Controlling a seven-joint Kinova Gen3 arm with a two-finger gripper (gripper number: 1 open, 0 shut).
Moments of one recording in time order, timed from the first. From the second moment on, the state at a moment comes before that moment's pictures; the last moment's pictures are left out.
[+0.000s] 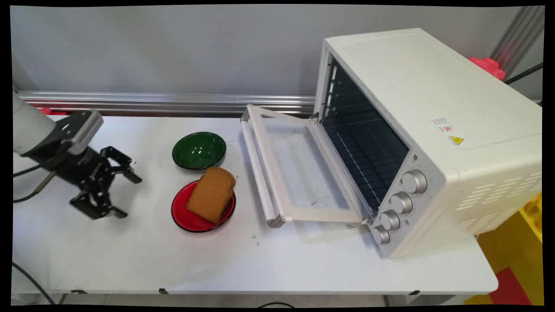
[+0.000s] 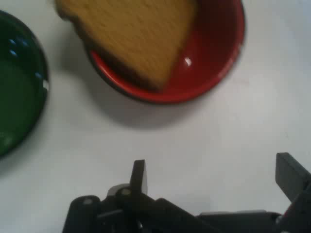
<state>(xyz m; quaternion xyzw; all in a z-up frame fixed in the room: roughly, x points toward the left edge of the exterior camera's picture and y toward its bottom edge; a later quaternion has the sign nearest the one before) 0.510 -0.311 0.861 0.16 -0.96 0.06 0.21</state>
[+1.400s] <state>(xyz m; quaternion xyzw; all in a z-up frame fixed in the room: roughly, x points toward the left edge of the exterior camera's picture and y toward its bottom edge) 0.495 -0.381 0.880 0.29 -0.88 0.07 0.36</state>
